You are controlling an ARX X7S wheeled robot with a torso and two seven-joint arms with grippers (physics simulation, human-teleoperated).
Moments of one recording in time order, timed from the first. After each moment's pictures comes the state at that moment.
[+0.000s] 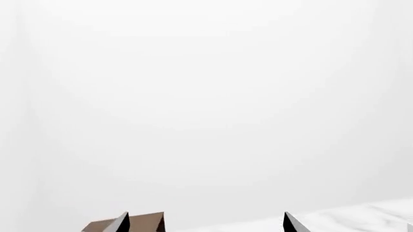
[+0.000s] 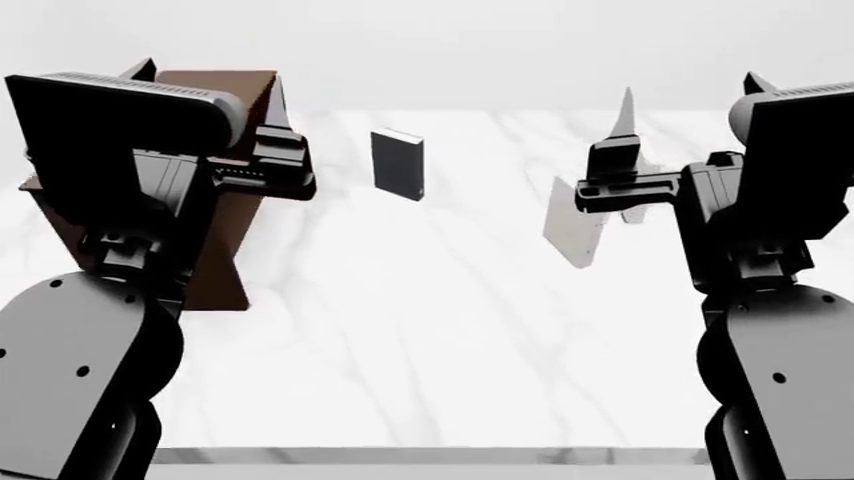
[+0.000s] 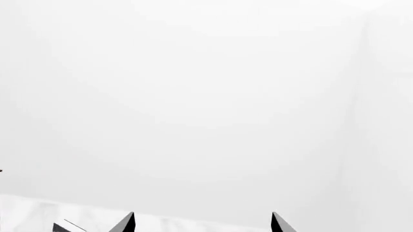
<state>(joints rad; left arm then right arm) -0.75 -0.22 0.05 0.72 -0.23 -1.07 -0.10 0.72 0.24 -0.05 -0.75 0.06 1.11 0.07</state>
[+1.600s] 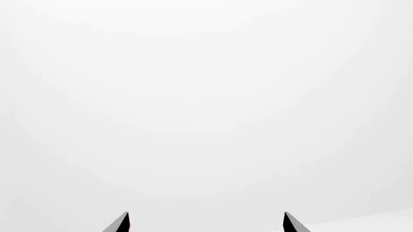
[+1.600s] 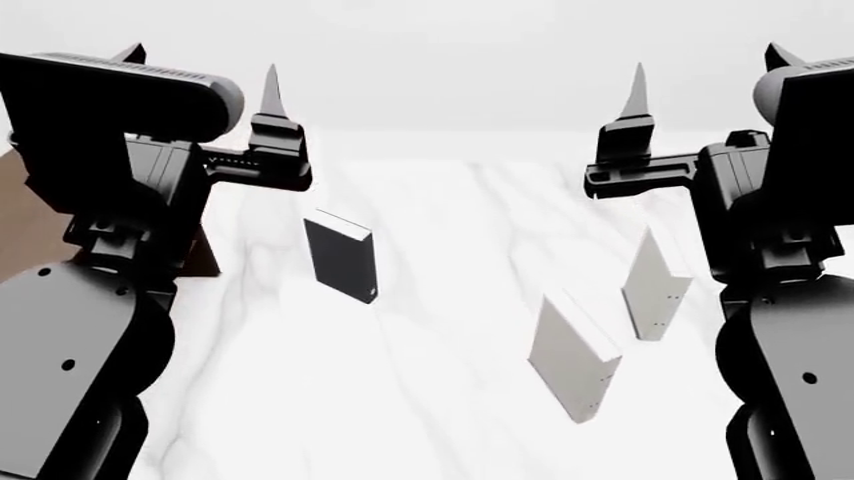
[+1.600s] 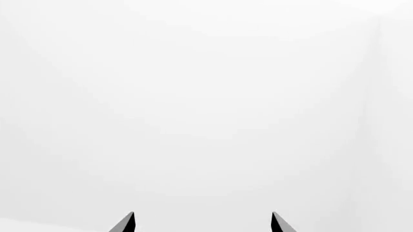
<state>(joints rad) -0.80 -0.25 0.06 0.74 -0.27 -1.13 -0.14 0.78 0.28 -0.06 -0.80 0.09 1.18 0.07</state>
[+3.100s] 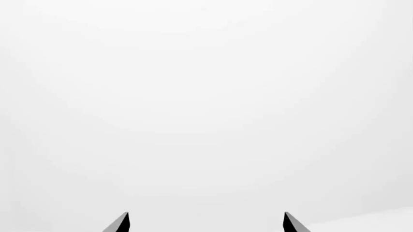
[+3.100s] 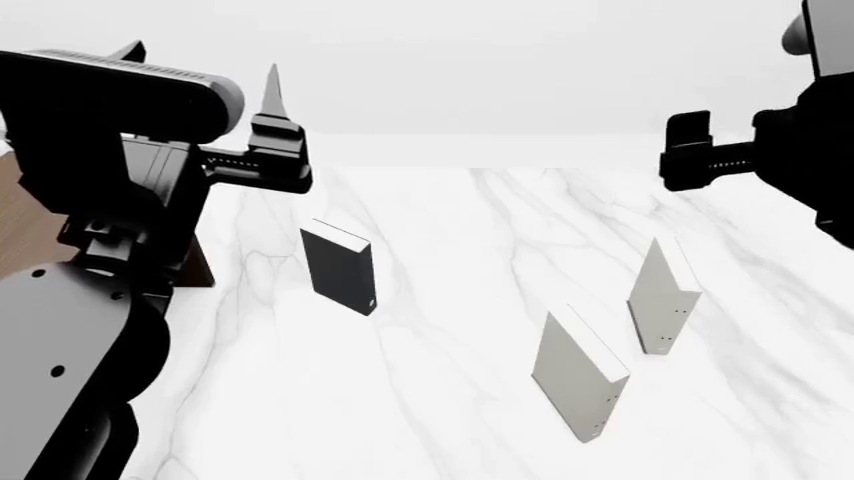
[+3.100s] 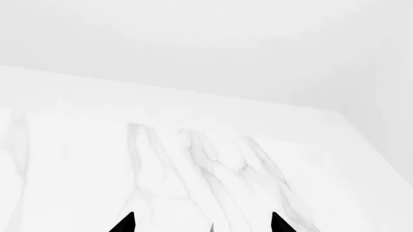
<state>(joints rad) -0.82 -0.27 0.07 0.77 -0.32 -1.17 -0.16 1.25 0.59 -0.12 -0.13 0.74 1.56 0.26</state>
